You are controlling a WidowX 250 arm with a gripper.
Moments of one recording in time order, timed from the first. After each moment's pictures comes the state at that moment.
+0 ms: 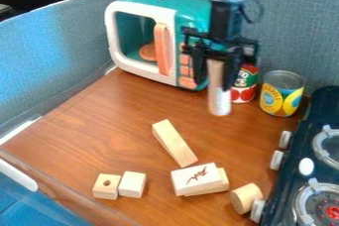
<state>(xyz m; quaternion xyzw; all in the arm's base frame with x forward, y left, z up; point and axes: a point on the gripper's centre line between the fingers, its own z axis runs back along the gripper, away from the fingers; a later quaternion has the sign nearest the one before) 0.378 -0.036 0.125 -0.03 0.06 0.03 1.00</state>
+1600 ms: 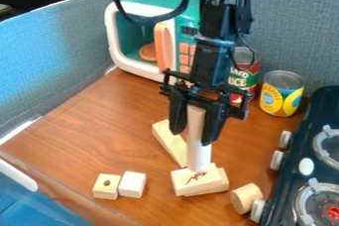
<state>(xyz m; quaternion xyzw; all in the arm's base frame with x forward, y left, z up) 0.291 -0.046 0.110 0.00 0.15 0.03 0.99</state>
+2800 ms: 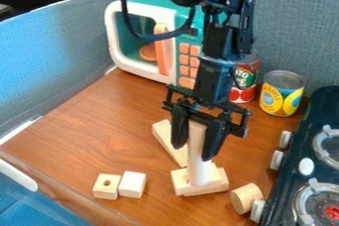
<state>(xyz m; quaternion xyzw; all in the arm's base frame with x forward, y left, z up) 0.292 -0.048 0.089 0.00 0.16 0.02 0.99</state>
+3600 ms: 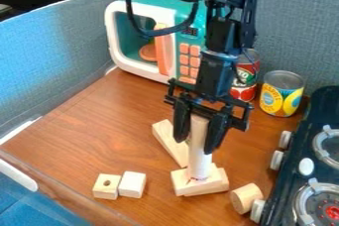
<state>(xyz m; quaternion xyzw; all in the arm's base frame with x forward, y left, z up) 0.300 -0.046 0.092 0.01 0.15 0.04 0.99</state>
